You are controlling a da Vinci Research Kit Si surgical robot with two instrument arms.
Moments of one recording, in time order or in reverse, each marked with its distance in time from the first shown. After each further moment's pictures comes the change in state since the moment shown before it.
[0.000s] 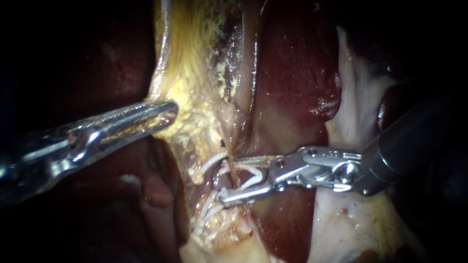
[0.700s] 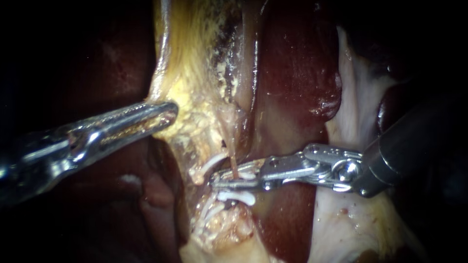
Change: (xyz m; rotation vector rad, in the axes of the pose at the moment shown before) right arm 0.000 0.000 -0.001 -0.005 0.006 0.081; left arm 0.000 0.000 0.000 0.000 0.000 0.000
